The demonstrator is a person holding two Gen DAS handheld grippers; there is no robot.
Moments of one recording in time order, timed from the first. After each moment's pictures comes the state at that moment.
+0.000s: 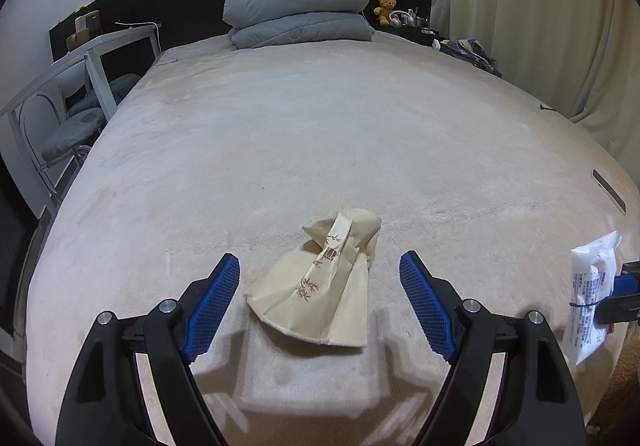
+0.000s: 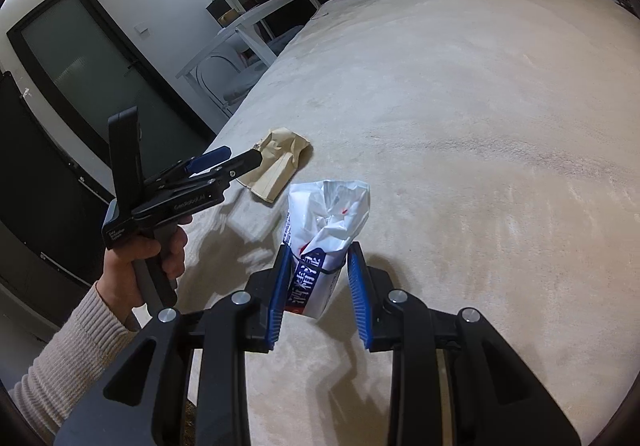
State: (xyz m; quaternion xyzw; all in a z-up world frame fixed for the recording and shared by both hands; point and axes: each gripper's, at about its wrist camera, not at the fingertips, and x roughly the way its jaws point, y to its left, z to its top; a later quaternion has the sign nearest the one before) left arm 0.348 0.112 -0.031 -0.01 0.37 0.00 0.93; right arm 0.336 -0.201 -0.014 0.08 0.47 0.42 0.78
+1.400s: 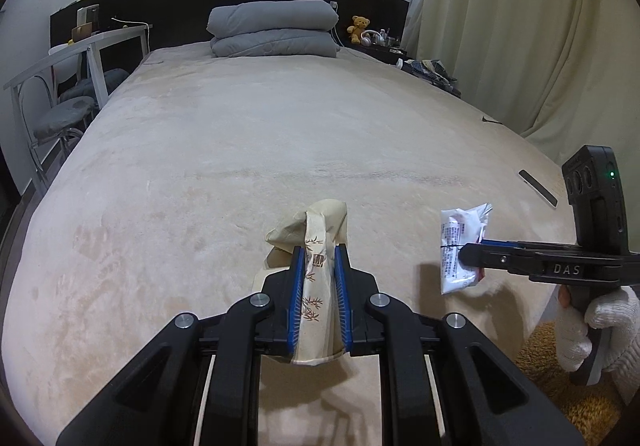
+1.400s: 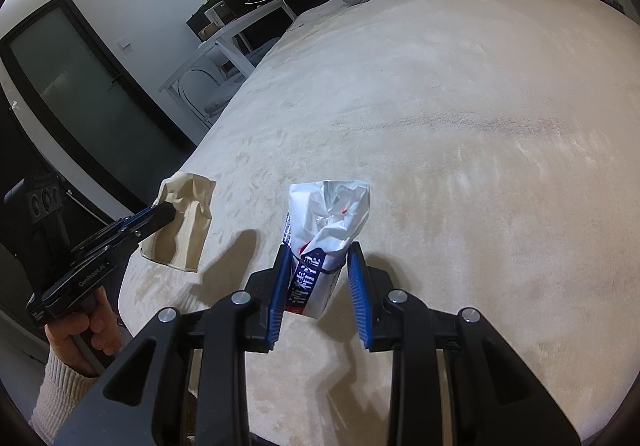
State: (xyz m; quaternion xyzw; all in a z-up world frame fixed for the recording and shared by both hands) left arm 0.199 0.036 0.005 -0.06 0.34 -0.04 0.94; right arm 0.294 -0.244 -0.020 0.09 0.46 0.38 0.80
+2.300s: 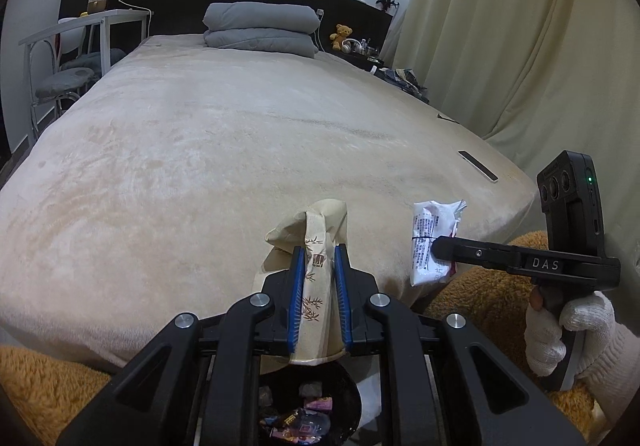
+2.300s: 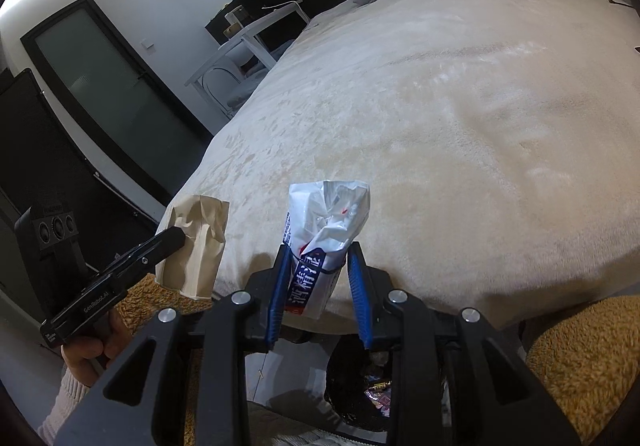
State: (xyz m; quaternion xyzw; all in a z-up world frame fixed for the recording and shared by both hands) left arm 0.039 -0.020 -0.018 -0.11 0.32 -0.08 0.94; right arm 0.147 -0.302 -0.033 0.11 0.44 0.40 0.79
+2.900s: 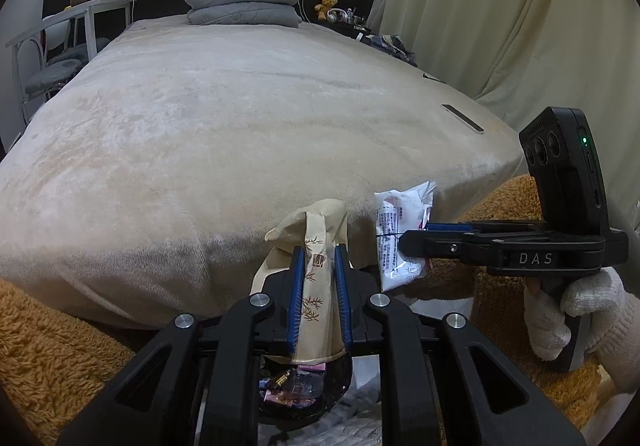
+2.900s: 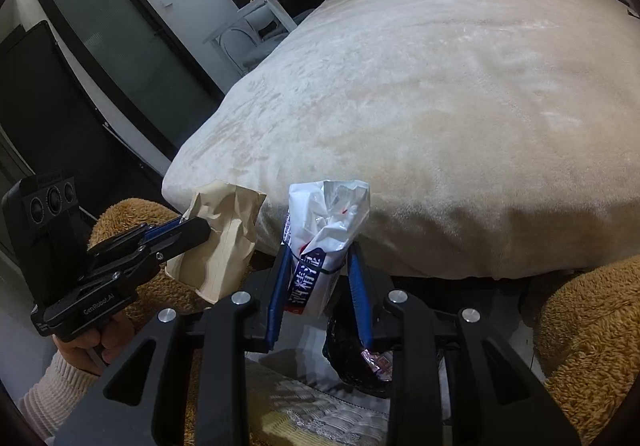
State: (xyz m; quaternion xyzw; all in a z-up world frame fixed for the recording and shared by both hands) left arm 0.004 -0.057 -0.046 -0.09 0.37 -0.09 0.92; right arm 0.097 -0.297 -0.049 0.05 0.49 0.41 0.77
